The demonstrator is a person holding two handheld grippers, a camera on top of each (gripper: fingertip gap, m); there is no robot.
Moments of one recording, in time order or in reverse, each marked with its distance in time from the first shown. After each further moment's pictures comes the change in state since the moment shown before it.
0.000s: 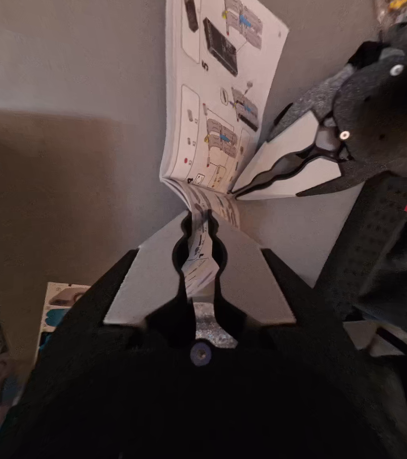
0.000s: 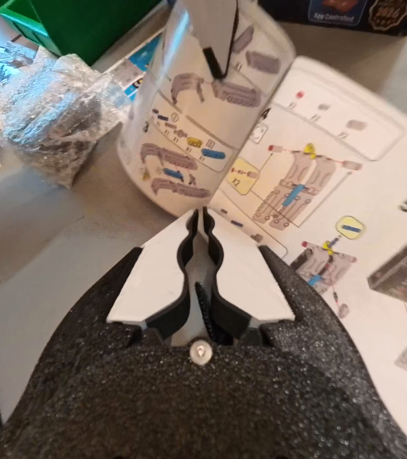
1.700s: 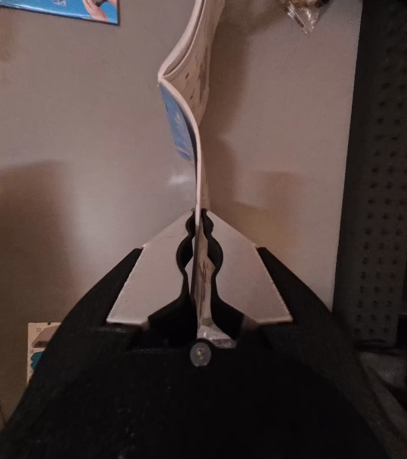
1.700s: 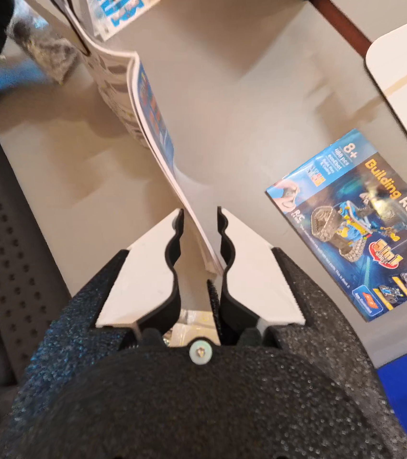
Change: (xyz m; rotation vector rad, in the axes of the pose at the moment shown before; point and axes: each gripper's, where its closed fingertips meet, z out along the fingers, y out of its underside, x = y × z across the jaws) left arm 0.058 0.012 0.003 0.185 -0.013 0.291; right arm 0.101 -0.002 -0.175 -0.279 -0.075 -0.127
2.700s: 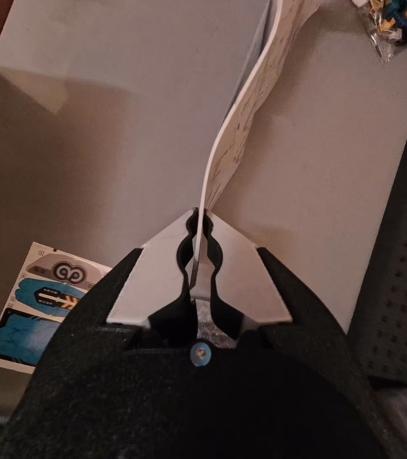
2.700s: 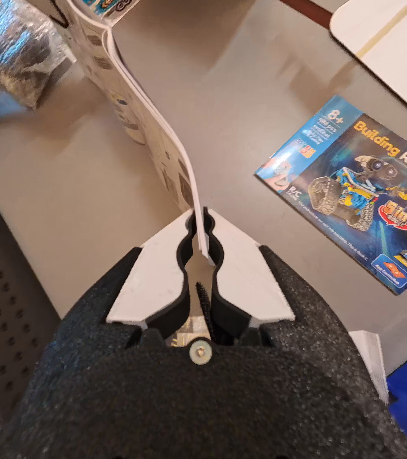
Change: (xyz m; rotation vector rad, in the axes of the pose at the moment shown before) left arm -0.042 0.058 -0.014 0.123 -0.148 -0.259; right arm 0.011 0.025 0.010 0.087 0.087 0.127
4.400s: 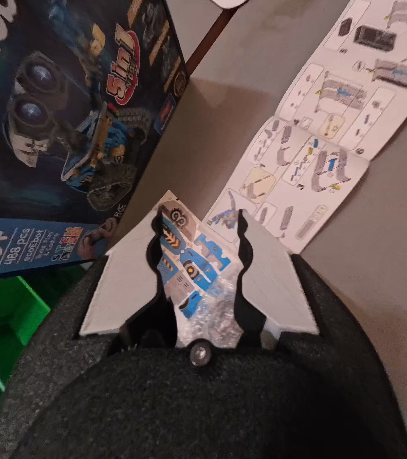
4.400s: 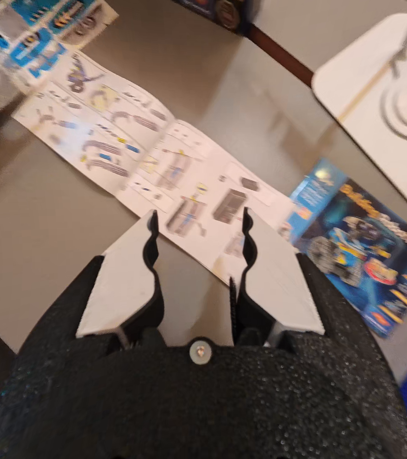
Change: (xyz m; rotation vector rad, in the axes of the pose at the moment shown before) left arm -0.056 0.016 -0.072 0.078 -0.597 -0.050; right arm -0.016 -0.066 0.052 -0.061 0.197 -0.029
